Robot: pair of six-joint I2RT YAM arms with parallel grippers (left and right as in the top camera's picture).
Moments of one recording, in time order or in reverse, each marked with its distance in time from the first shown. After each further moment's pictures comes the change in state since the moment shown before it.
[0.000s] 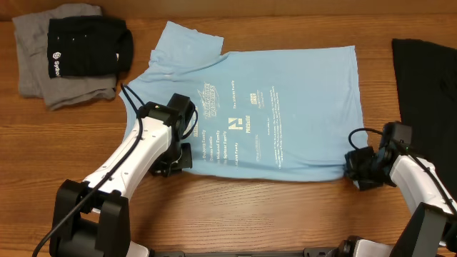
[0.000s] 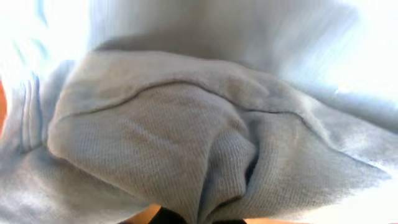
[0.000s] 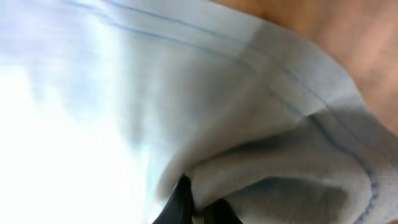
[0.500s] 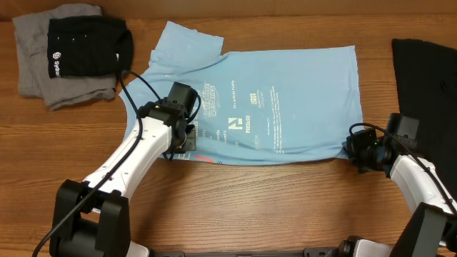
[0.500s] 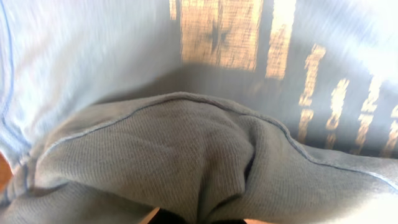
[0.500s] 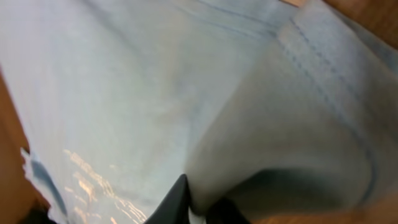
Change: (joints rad) left arm 0.000 0.000 0.001 0.294 -0.080 0.081; right arm 0.000 0.000 0.003 0.270 -0.138 -0.002
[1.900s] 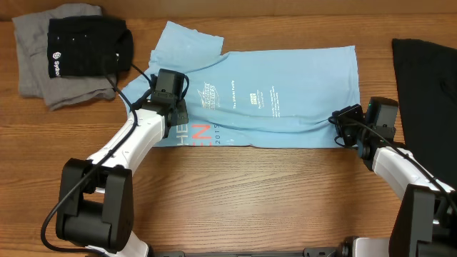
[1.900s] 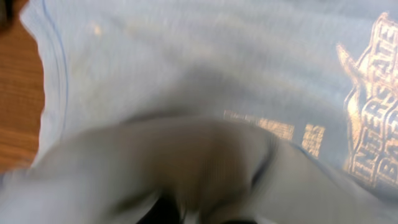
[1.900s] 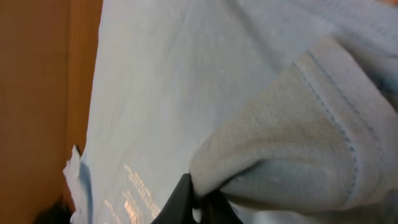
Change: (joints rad) left arm 0.100 0.111 0.001 0.417 -0.120 0.019; right arm 0.165 0.105 0.000 0.433 0.108 0.064
